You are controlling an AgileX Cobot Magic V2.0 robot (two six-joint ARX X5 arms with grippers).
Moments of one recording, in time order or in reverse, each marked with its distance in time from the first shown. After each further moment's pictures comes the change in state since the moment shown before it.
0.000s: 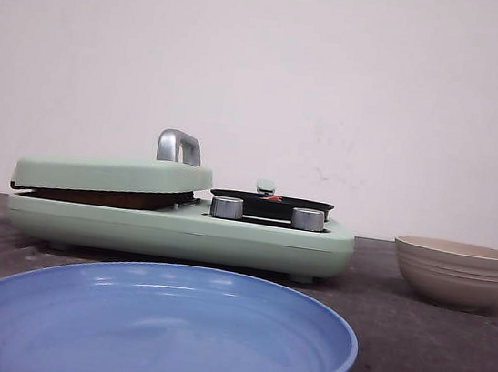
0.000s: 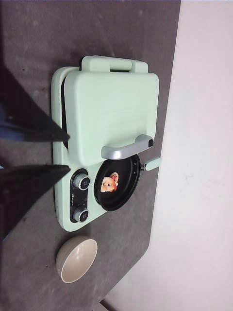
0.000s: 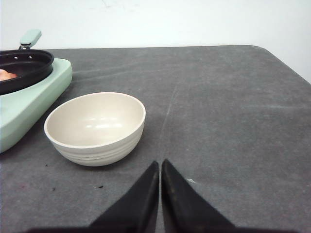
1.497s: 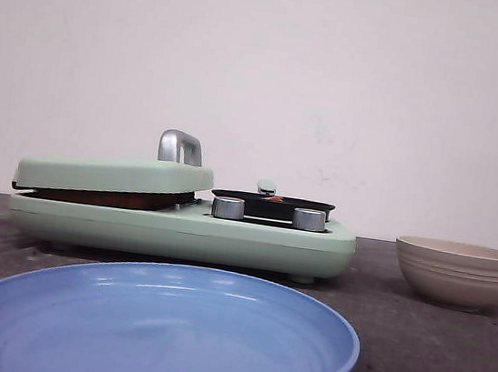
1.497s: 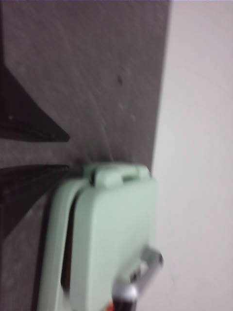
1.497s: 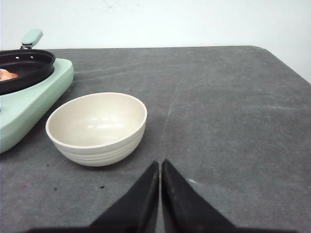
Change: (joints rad) left arm 0.466 -0.368 -0.734 0.521 0.080 0.168; right arm 0.000 0.000 0.000 0.000 -0.002 -0.003
